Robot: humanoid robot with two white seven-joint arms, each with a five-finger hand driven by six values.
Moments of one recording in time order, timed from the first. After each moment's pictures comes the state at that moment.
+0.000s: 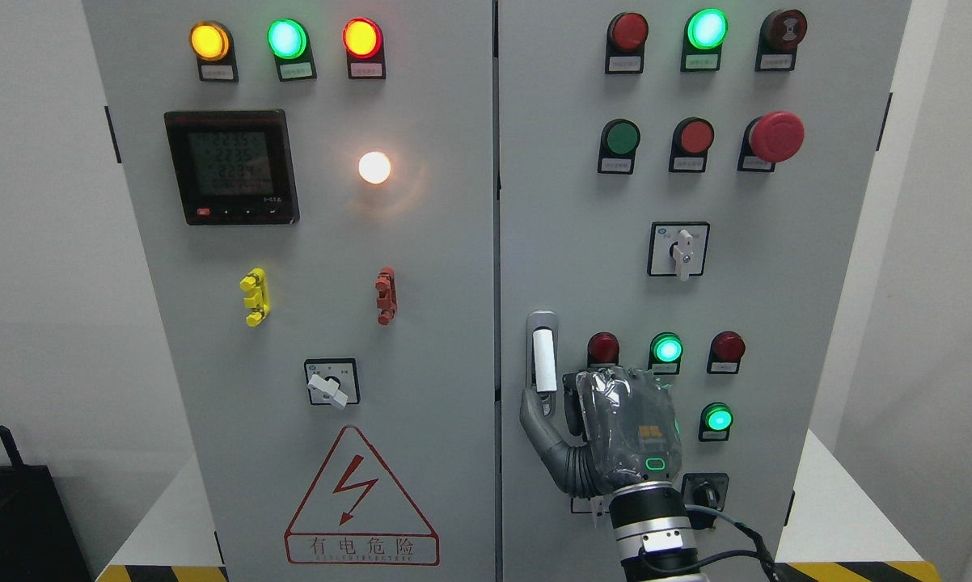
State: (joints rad) left arm -0.04 -0.05 0.00 0.05 0.11 -0.05 -0.06; right arm -0.49 0.14 0.24 -1.70 1.26 0.15 -0.06
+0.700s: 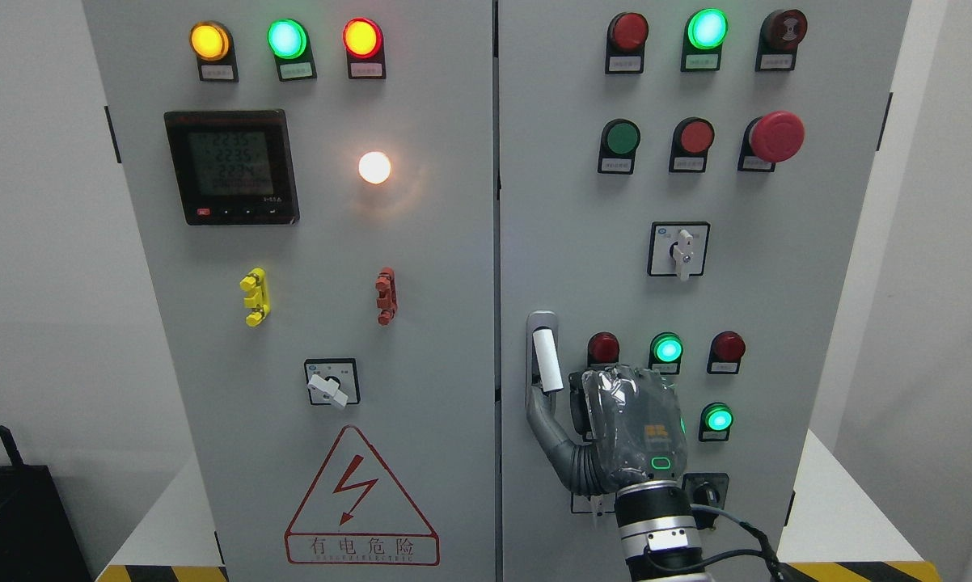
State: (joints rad) left arm -0.04 -0.05 0.00 0.05 0.11 -0.05 -0.06; right arm -0.49 0.13 0.23 -1.70 1.26 0.15 -0.06
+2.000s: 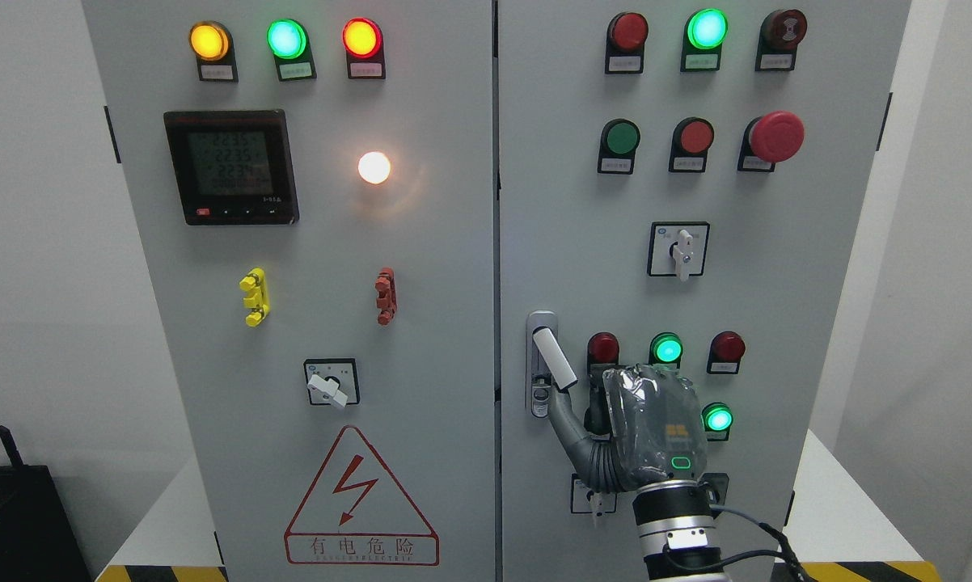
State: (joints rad) left arm -0.04 -0.05 0.00 0.05 0.11 -0.05 -0.06; right arm -0.48 0.11 0.20 -1.70 1.24 0.15 -0.07
